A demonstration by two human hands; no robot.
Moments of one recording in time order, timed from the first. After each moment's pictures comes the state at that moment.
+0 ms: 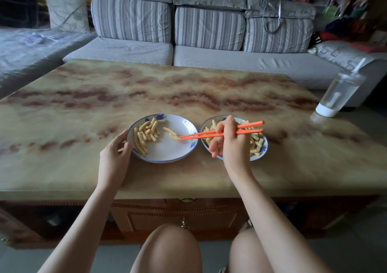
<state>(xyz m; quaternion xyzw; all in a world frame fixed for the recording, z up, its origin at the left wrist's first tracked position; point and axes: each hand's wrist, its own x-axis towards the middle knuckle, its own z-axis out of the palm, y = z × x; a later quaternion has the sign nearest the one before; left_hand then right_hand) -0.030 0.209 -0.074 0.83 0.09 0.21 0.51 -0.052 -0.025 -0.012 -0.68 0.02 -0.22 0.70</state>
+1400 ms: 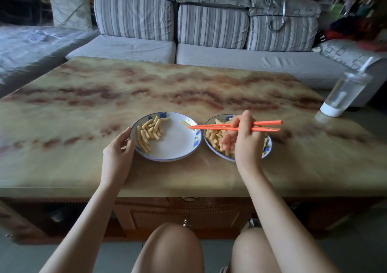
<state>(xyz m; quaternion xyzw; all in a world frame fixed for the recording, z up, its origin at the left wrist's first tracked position) -0.028 0.211 -0.076 0.83 0.09 0.21 0.51 -0.046 -0.037 -0.009 -0.65 0.04 -0.27 0.71</state>
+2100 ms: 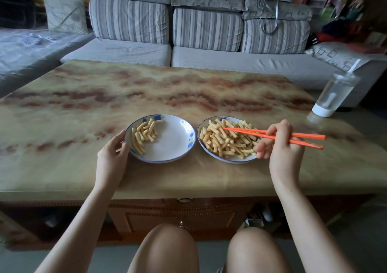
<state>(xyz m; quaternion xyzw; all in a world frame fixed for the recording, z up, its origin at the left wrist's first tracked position) -0.029 0.208 -0.074 0.83 0.09 0.22 0.51 -0.078 -0.105 -0.003 -0.67 0.06 -0.36 0.65</state>
